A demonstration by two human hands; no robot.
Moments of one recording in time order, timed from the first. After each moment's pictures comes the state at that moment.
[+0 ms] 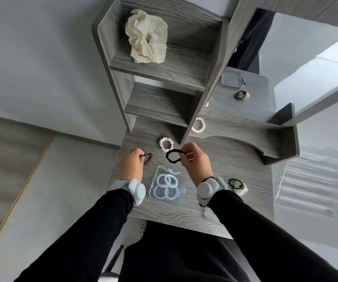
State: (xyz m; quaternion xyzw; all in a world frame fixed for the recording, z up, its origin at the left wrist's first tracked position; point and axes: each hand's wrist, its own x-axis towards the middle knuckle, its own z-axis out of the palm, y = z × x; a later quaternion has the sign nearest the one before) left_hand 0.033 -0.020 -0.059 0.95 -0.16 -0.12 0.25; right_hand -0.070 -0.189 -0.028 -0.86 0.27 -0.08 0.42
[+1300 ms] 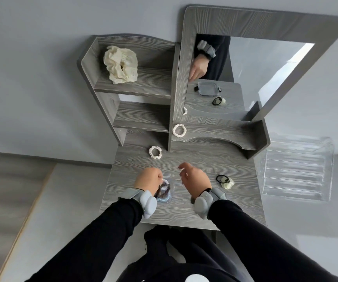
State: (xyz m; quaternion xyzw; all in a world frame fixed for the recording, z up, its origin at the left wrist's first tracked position) left_hand -0.027 -0.062 -0.020 0.89 -0.30 -0.29 0.19; right_hand -0.134 -0.198 -0.025 -0.91 0.27 0.05 0.30
